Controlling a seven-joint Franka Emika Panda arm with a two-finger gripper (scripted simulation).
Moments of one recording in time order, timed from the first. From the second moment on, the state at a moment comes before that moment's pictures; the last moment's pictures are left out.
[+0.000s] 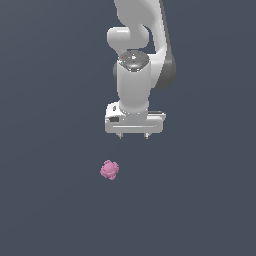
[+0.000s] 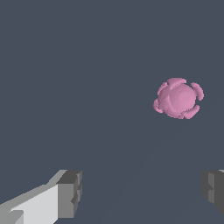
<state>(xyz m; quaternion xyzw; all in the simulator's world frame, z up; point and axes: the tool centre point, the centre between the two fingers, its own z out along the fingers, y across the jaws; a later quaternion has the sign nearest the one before) 0.013 0.022 0.190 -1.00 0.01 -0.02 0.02</state>
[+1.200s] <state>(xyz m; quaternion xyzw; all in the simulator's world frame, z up) 0.064 -0.039 0.133 -0.99 0.12 -0.01 0.01</state>
